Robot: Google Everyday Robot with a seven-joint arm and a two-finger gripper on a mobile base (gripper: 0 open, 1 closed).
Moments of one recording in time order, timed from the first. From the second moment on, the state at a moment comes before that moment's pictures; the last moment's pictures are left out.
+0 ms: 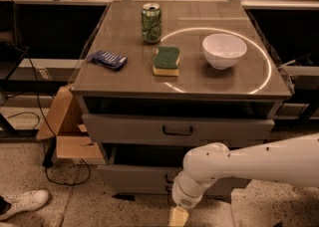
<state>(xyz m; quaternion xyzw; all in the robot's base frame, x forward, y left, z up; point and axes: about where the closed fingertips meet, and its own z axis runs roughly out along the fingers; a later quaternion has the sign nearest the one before) 0.362 -0.049 0.475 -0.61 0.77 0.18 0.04</state>
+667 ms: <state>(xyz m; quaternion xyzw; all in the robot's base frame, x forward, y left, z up) 0.383 -0.043 0.469 -0.61 0.77 0.16 0.05</state>
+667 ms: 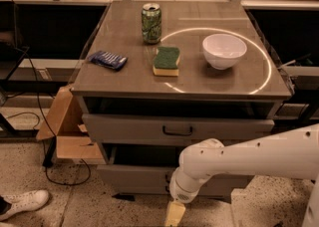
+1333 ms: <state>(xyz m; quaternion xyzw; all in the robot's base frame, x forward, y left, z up) 0.404 -0.053 0.438 -0.60 0.79 0.15 0.03</state>
